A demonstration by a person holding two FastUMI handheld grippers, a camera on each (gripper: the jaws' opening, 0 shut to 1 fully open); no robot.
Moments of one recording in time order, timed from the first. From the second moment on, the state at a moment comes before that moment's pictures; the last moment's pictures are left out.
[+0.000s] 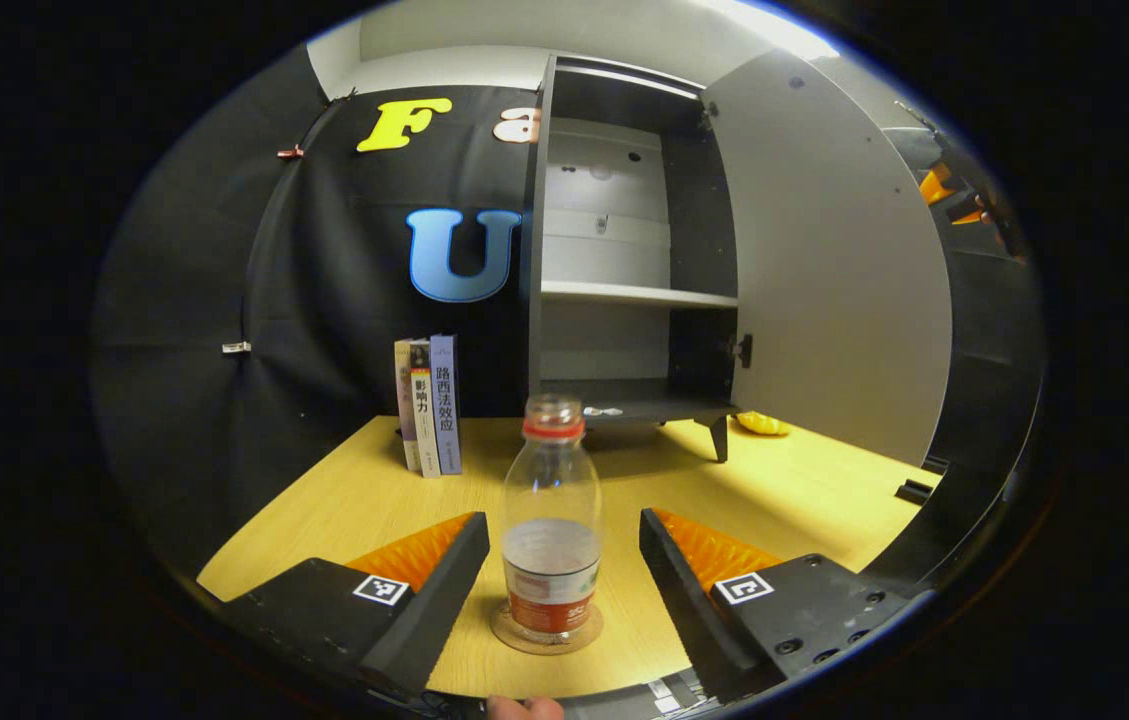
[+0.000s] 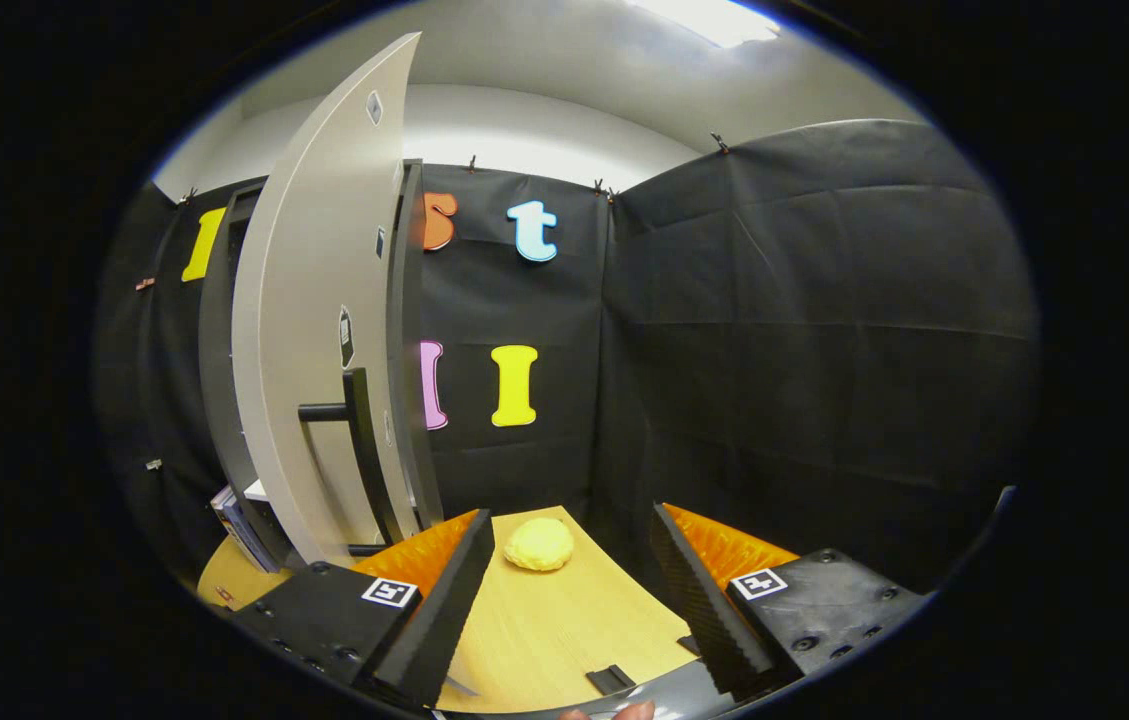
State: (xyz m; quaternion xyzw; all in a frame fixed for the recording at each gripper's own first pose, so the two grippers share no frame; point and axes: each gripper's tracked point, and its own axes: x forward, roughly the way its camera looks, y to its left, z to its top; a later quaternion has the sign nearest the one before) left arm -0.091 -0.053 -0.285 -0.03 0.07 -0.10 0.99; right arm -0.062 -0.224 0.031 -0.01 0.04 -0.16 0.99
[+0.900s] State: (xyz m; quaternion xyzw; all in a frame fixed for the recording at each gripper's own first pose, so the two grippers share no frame) left arm -0.044 -0.065 -0.031 -0.02 0.02 -0.02 1.00; right arm -0.010 -0.208 0.039 0.06 0.02 -0.05 1.00
